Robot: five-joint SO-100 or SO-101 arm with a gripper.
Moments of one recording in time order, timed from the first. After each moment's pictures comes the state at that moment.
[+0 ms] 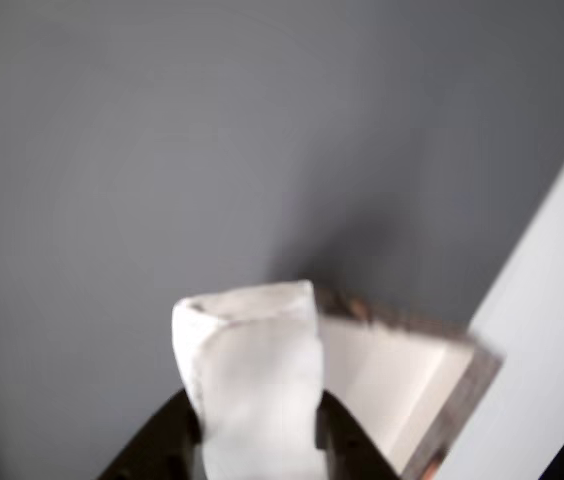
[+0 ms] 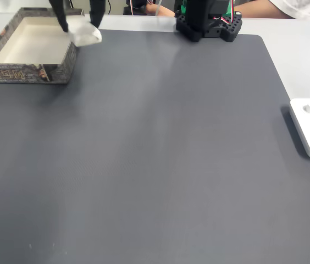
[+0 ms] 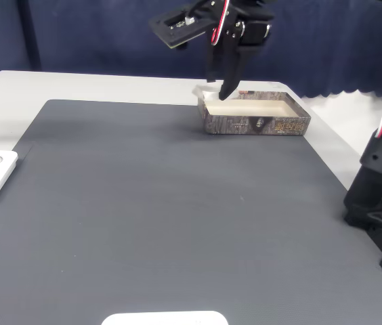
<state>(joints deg) 58.5 83.7 77.2 87.7 73.5</state>
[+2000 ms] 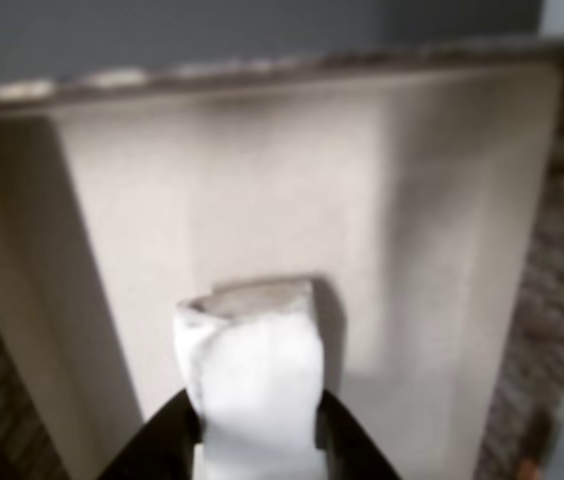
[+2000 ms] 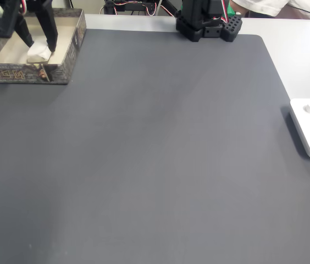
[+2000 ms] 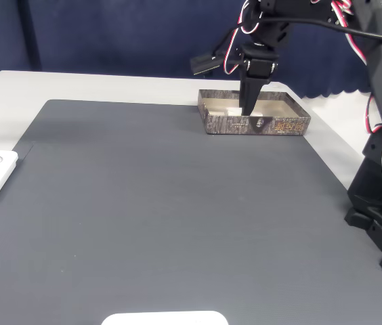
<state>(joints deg) 78.8 41.5 38.2 93.3 69.3</state>
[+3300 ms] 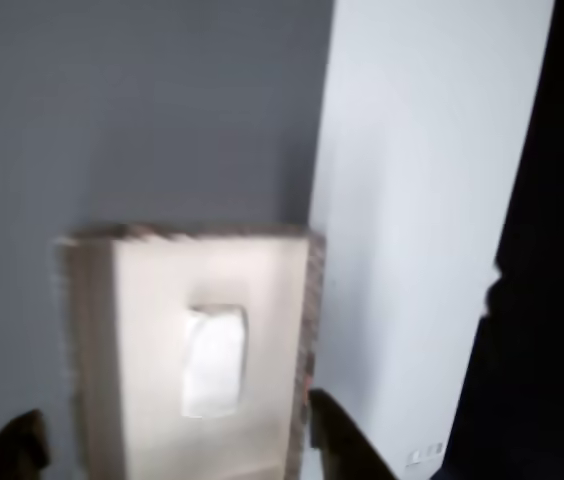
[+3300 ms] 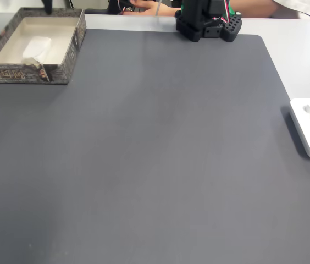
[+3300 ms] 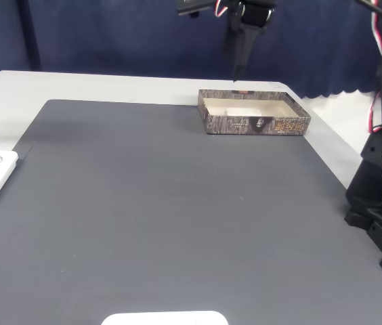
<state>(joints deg) 68.1 66.4 46.2 91.6 70.0</state>
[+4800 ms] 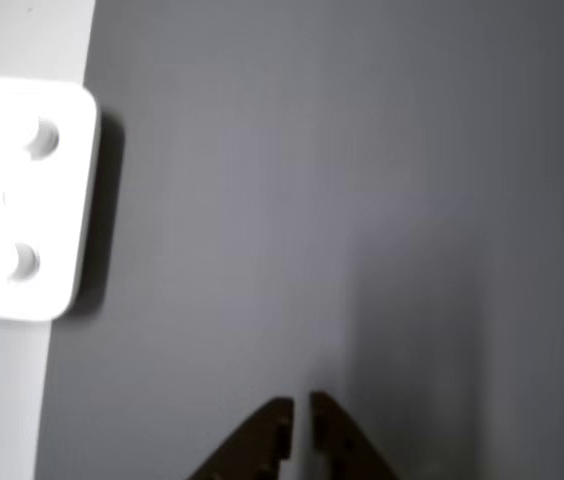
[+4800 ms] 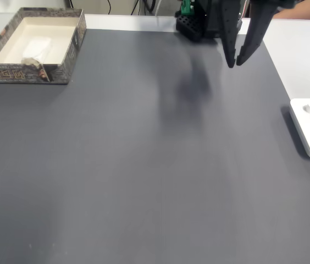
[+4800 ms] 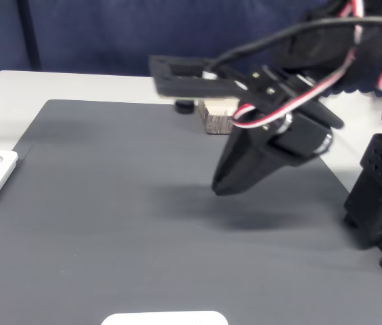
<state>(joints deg) 6.2 142.8 146.6 61.3 6.1</state>
